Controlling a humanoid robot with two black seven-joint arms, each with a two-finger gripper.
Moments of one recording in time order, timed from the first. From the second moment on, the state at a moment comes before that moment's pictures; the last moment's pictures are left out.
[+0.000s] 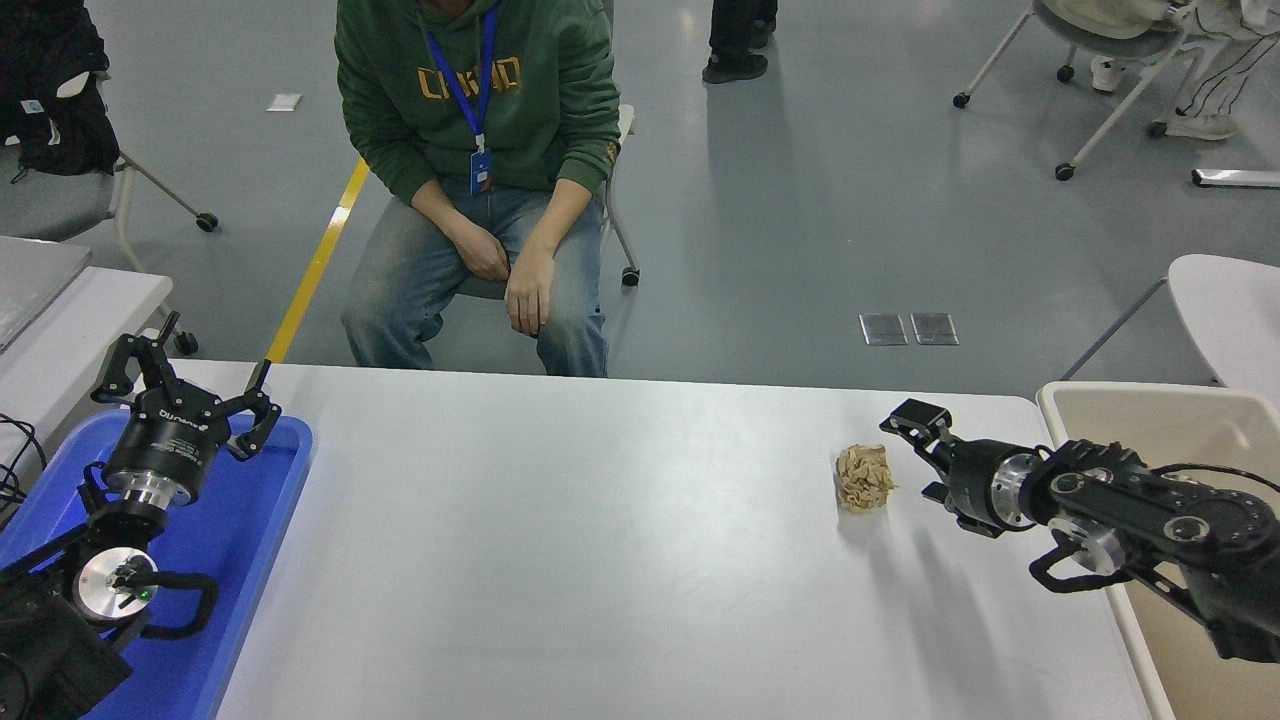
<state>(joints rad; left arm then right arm) -0.55 0.46 -0.59 -0.39 -0.23 -0.70 -0.59 0.83 -0.55 0.07 0.96 -0.53 -0.04 -0.06</state>
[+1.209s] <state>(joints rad) -0.55 0.46 -0.59 -0.39 -0.23 -0.70 -0.59 0.87 -0.25 0.02 0.68 -0.57 -0.04 -0.15</state>
